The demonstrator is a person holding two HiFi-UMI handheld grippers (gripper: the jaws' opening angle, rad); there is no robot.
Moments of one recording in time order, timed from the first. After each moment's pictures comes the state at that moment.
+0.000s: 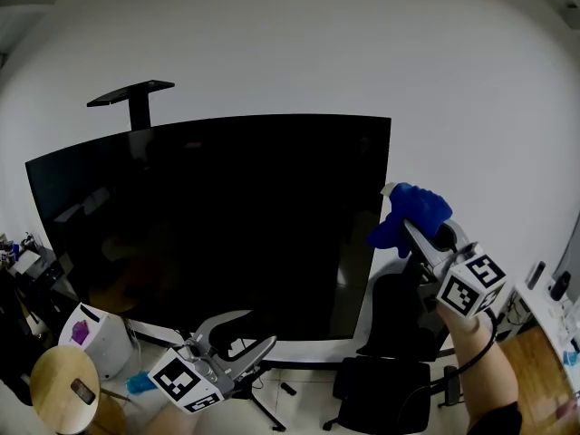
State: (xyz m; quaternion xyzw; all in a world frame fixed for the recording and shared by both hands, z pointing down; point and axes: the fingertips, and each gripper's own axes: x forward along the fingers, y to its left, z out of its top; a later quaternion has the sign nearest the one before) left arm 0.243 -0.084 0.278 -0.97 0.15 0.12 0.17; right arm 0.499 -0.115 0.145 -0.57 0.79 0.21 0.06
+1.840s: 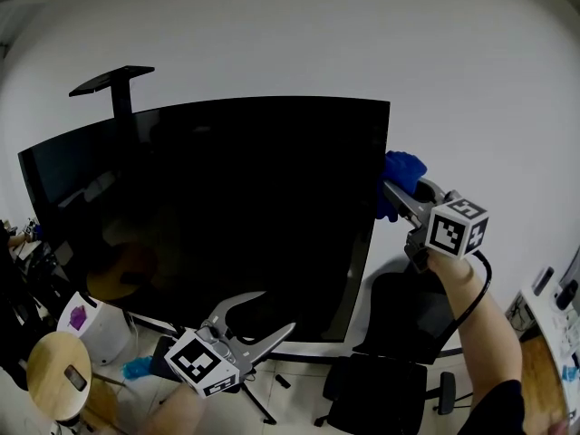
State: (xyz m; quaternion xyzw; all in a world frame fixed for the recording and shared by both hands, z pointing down) left arm 0.340 -0.137 0.296 -0.97 0.17 0.06 0.16; right arm 0.555 -0.243 0.136 -0.51 0.85 0.14 0.04
